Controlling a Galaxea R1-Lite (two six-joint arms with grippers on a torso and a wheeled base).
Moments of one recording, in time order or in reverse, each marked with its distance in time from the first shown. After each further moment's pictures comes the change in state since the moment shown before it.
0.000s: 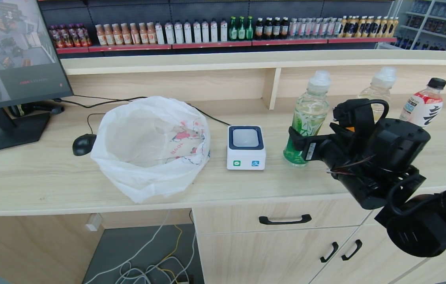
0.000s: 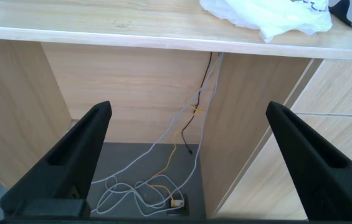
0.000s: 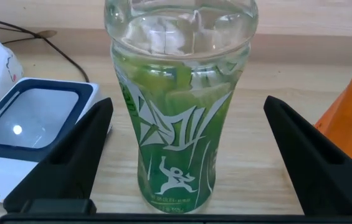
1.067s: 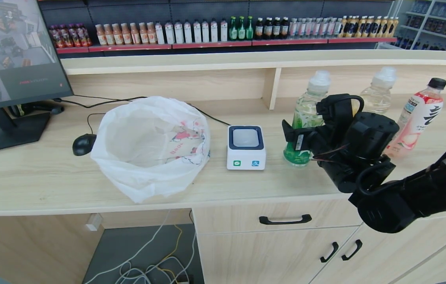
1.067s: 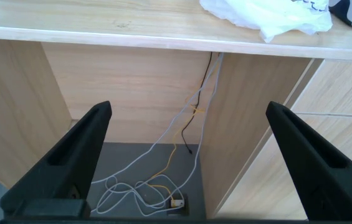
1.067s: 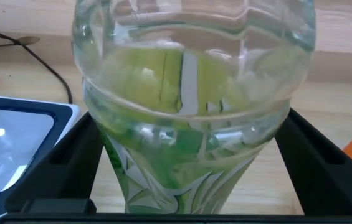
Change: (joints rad) left arm 0.000 0.000 0.000 0.000 0.000 0.000; right arm -0.030 0.121 -0.163 -0.002 0.001 -0.053
